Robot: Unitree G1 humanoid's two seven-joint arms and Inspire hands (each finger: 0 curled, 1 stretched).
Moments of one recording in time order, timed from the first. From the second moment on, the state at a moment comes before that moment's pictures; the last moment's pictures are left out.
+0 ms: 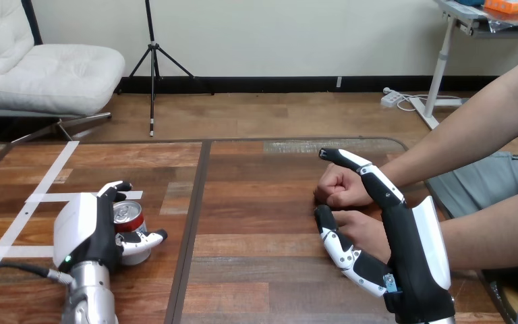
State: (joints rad) left arm -0.31 0.28 -0.08 0.82 0.52 -0.11 0.42; right arm 0.20 -0.12 0.09 0.12 -0.46 -0.78 -0.28
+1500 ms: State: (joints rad) left arm -0.33 0.34 -0.16 0.71 0.55 0.05 0.32; right arm 0.20 -0.12 0.08 0.12 -0.48 -0.77 -0.28
